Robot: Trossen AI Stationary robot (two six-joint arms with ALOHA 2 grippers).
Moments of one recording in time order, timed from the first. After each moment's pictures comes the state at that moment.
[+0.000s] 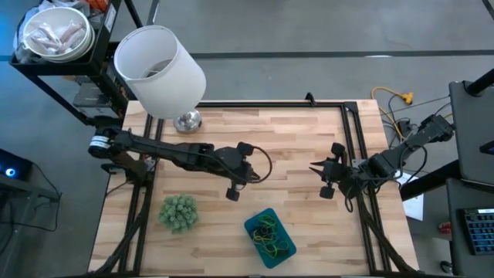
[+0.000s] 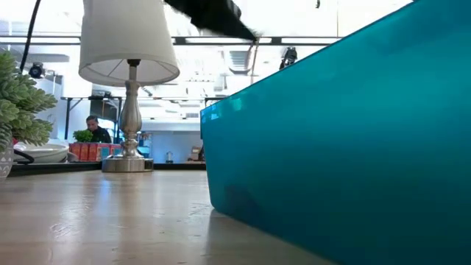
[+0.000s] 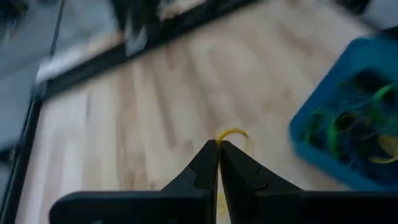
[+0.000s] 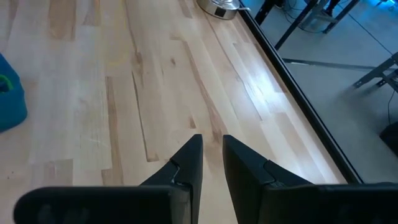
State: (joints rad) left arm -0.11 1.55 1.23 -0.25 -0.04 0.33; right arm 0.56 0.87 0.65 -0.67 0.83 0.39
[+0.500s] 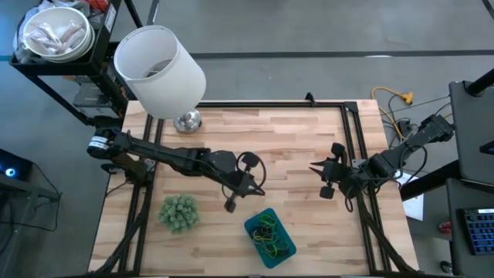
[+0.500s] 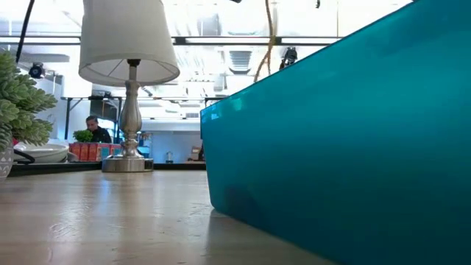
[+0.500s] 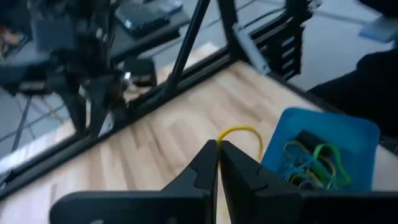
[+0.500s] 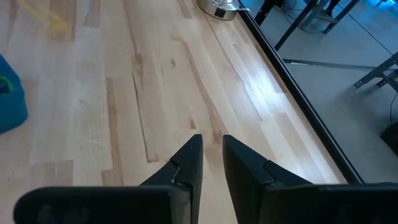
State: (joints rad) left arm -0.17 1.54 1.23 -0.05 0.15 0.39; right arm 0.56 0.87 0.65 -0.66 0.83 0.39
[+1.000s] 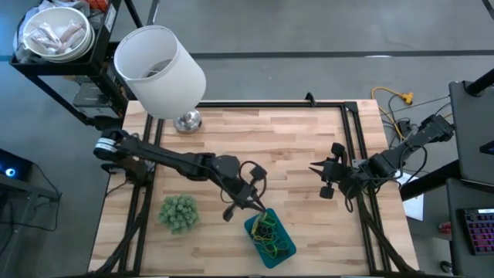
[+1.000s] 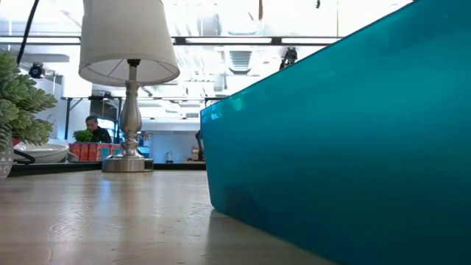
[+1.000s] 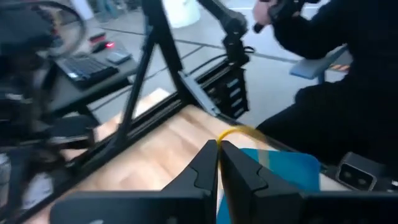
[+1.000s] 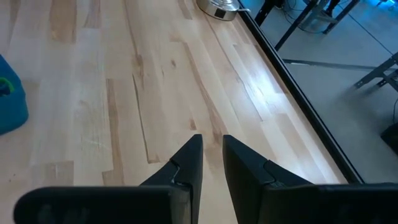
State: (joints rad) left arm -0.19 1.61 1.23 0.12 0.40 0.40; right arm 0.56 0.87 0.65 -0.66 0.83 0.39
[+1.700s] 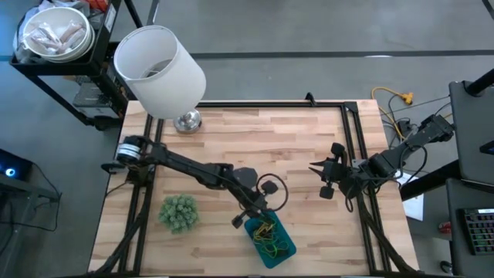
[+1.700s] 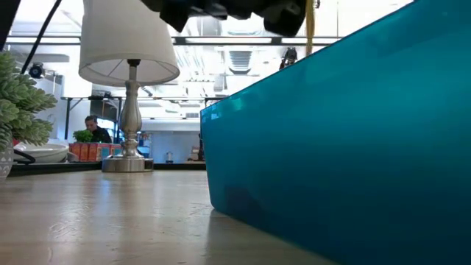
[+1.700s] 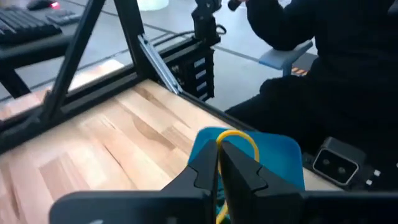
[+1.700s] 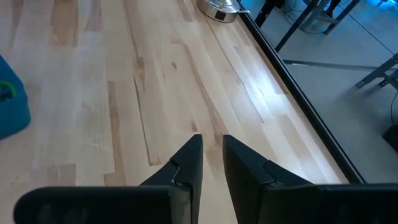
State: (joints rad) left arm -0.19 1.85 1.26 0.24 0.55 0.29; right arm 0.56 0.87 0.65 -0.65 0.83 0.39
